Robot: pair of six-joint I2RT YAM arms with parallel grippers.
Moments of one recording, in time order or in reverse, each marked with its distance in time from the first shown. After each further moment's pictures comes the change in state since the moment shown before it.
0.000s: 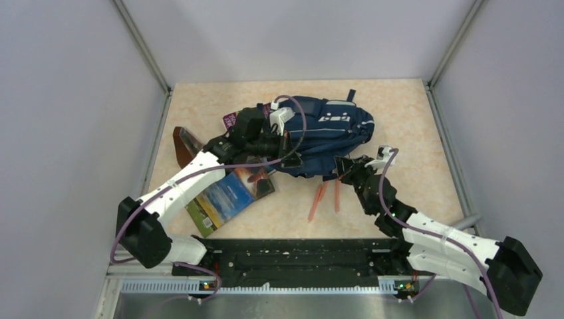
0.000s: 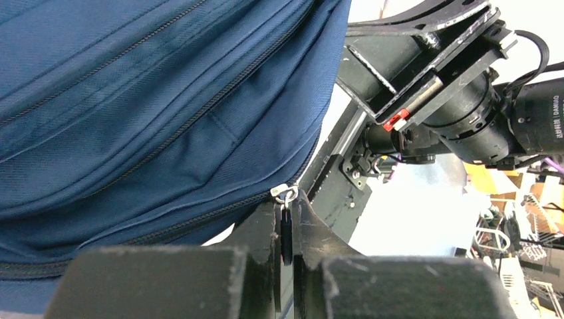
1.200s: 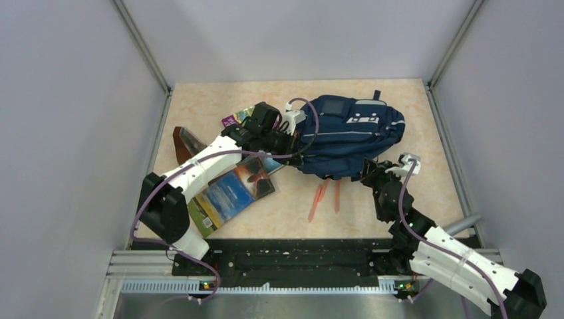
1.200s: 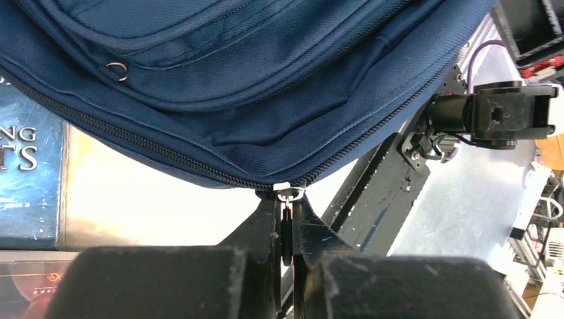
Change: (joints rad) left arm 0.024 0.215 0.151 -0.172 -0.024 0.212; right arm -0.070 -0.276 -0.042 -0.239 0.214 -0.199
